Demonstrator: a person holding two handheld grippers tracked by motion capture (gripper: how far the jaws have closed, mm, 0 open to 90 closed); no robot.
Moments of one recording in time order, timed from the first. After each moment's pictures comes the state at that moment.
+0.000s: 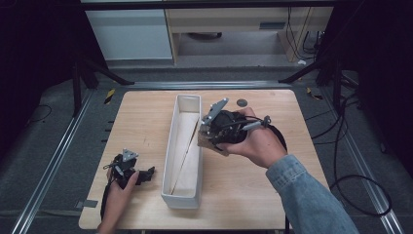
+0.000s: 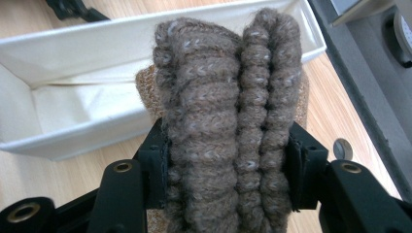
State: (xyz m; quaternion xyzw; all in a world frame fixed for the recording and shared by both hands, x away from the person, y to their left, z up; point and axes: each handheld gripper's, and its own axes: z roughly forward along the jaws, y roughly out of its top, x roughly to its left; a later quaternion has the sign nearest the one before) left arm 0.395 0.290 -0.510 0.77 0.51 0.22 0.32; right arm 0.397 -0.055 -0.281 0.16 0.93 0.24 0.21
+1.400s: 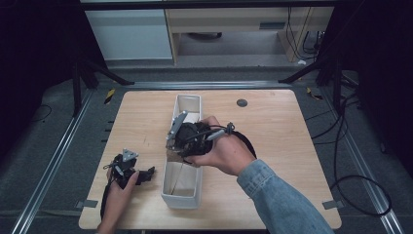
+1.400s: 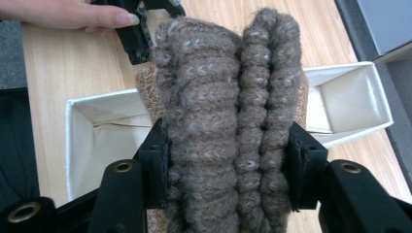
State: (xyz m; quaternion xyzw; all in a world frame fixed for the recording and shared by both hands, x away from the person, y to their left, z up) left arm 0.395 0.290 -0.510 0.77 0.51 0.22 0.32; right arm 0.375 0.019 -0.289 0.09 0.95 0.26 0.18
